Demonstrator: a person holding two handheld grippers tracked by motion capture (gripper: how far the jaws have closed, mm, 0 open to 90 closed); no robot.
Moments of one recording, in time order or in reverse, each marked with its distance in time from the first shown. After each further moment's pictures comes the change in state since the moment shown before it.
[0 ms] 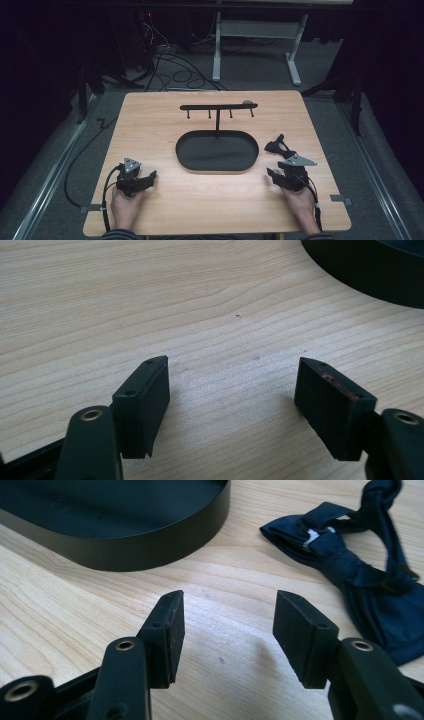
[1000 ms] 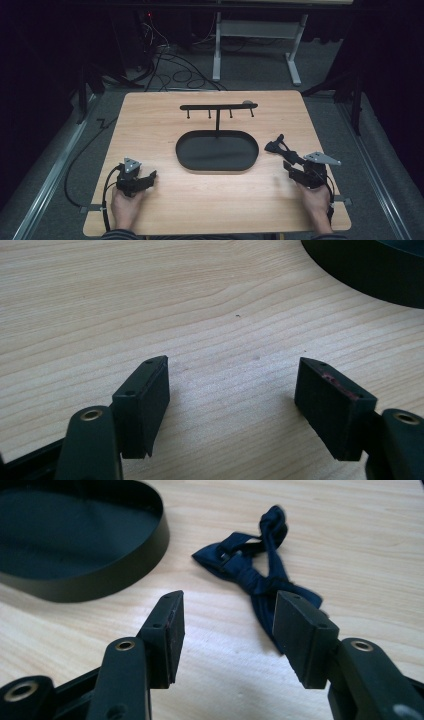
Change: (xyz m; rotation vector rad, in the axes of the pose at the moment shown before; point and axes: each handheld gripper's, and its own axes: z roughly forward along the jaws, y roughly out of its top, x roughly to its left) left arm 0.000 0.000 0.000 0.000 0.000 0.000; right arm -0.034 0.003 -0.034 -0.087 -0.078 0.098
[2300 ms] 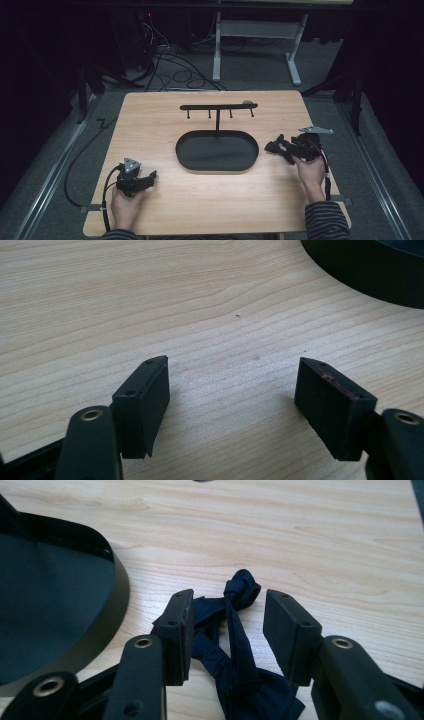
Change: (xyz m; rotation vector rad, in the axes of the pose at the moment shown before) left arm 0.000 0.000 0.000 0.000 -0.001 -0.001; right arm -0.023 0.062 0.044 0.088 -0.031 0.056
